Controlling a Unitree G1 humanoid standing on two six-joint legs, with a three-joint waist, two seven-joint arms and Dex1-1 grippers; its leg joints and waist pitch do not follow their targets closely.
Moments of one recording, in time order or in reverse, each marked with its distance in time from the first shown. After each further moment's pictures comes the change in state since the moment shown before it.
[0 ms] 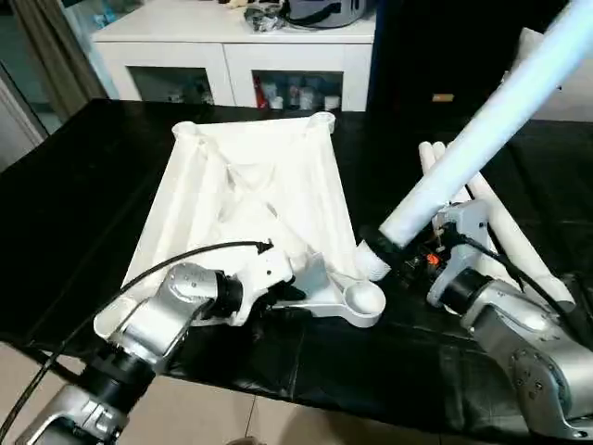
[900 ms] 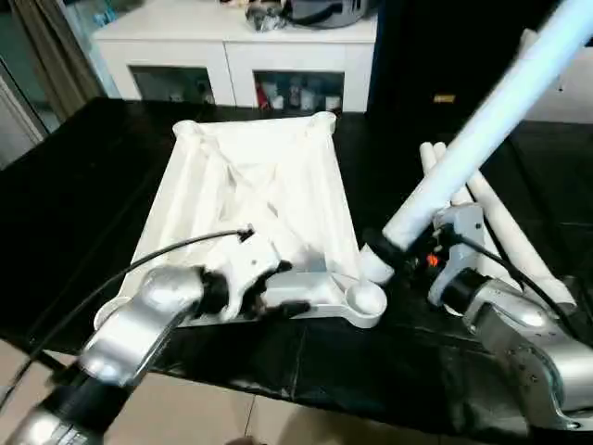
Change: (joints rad) left arm 0.059 0.043 0.074 -0.193 -0.081 0.082 0.092; right arm -0.014 -0.015 0.002 0.059 -0.035 0.016 0.003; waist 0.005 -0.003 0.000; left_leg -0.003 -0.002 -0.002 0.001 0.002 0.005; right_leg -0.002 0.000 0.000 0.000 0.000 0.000
